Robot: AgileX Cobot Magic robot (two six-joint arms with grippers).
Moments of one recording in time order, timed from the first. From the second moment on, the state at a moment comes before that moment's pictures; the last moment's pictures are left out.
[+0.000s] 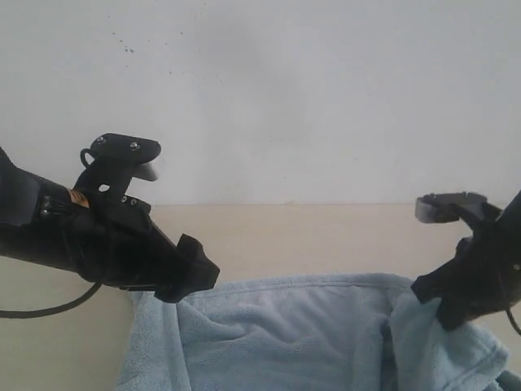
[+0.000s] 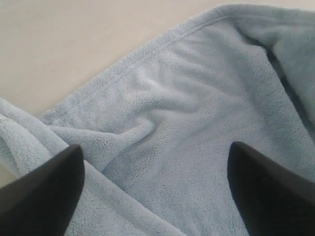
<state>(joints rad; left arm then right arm) -0.53 1.49 -0.93 -0.40 0.35 0.36 0.11 1.70 -1.06 0.32 0.79 -0.44</state>
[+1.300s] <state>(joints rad) -0.53 1.65 -1.00 -0.55 0.45 0.45 -0.18 1.54 -1.06 -0.34 0.18 0.17</state>
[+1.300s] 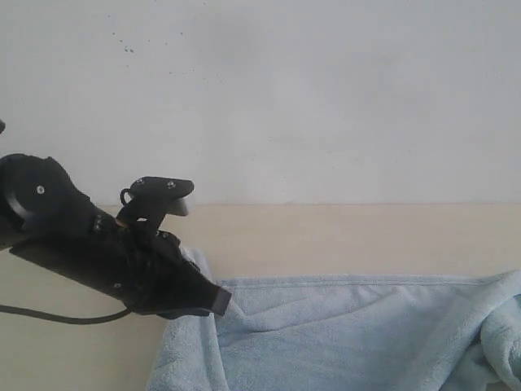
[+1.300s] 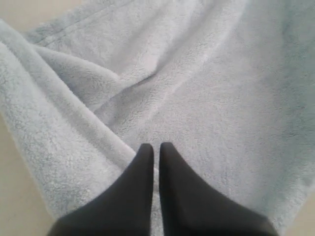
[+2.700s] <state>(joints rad) -0.53 1.65 -1.06 -0.71 0.69 0.63 0.29 1.70 -0.85 -0.68 0.91 -0.52</state>
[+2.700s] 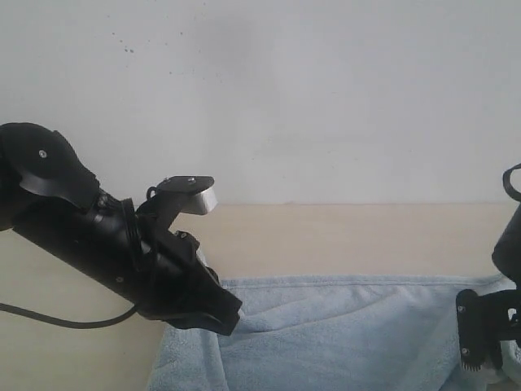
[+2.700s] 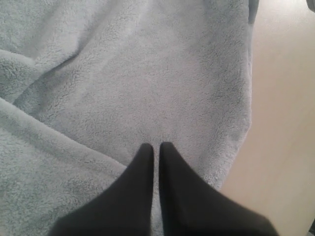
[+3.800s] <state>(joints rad) -0.53 1.65 -1.06 -0.71 0.68 0.67 -0.61 1.72 -0.99 -0.14 1.13 -0.07</state>
